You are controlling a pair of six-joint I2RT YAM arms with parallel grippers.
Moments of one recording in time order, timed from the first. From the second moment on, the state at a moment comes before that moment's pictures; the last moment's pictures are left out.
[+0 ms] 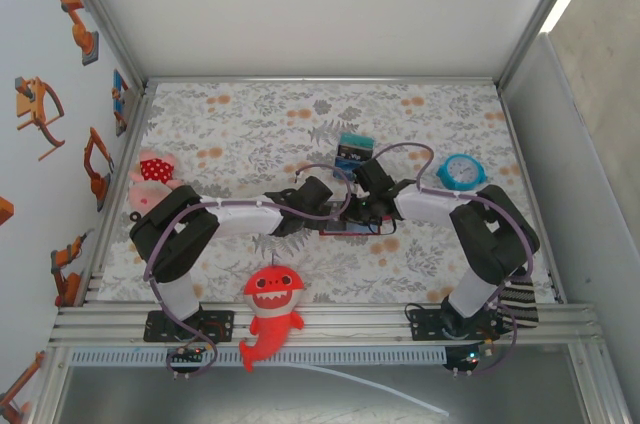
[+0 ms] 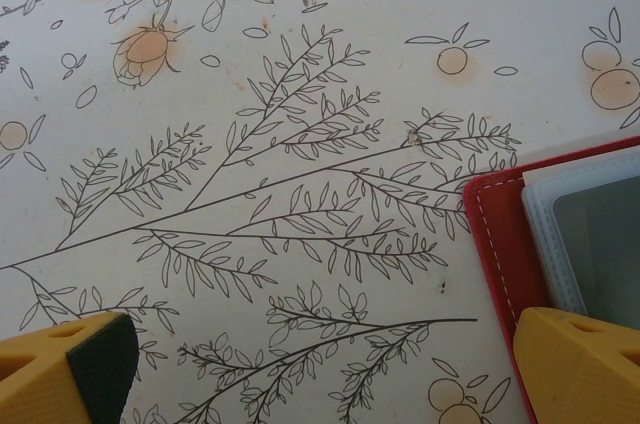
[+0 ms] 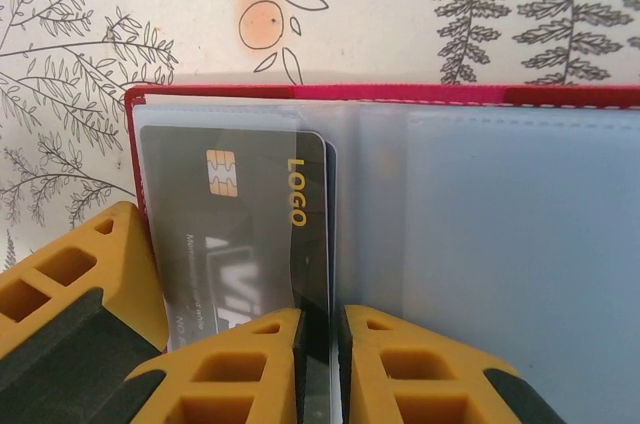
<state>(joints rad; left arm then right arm) -0.96 1.78 0.94 -0.24 -0.43 -0.50 0.63 1.67 0.83 -0.25 -0.28 0.72</state>
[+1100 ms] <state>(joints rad) -0.96 1.79 0.97 -0.31 -0.47 -0.50 0.56 1.65 0.63 0.12 -0.49 0.84</state>
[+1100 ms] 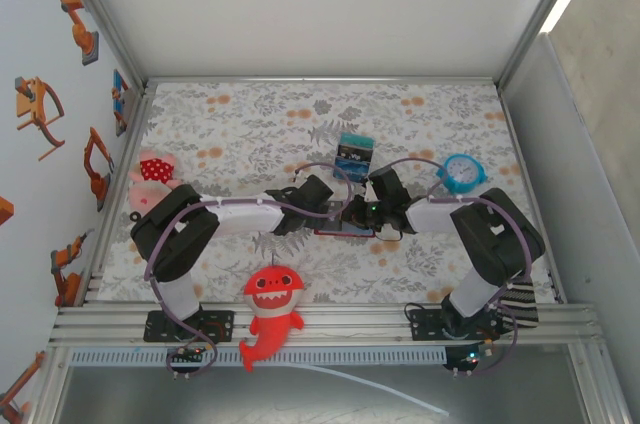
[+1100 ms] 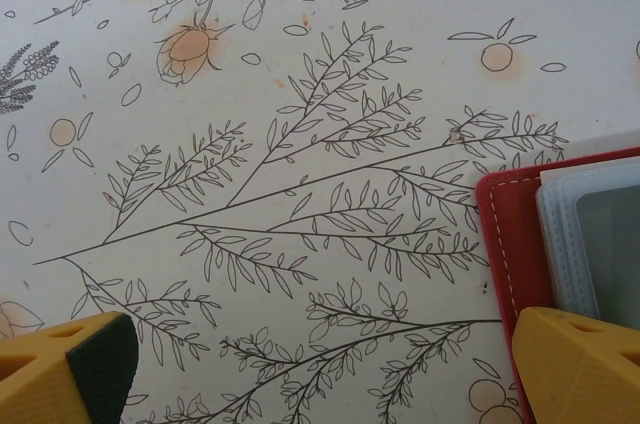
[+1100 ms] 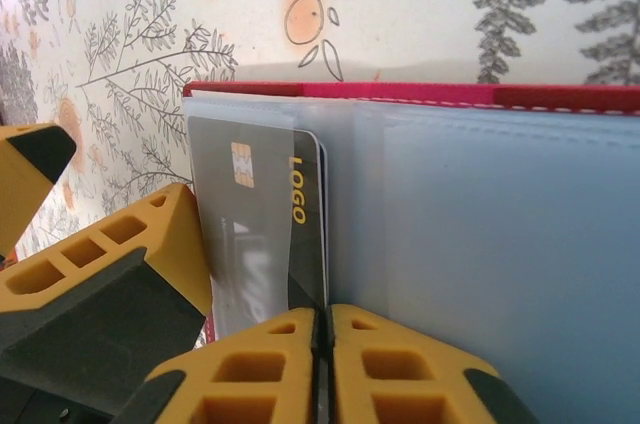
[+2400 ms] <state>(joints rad) -0.96 1.77 0.97 -0.35 -0.48 -0.49 0.52 1.60 0.60 0.14 -0.51 0.85</state>
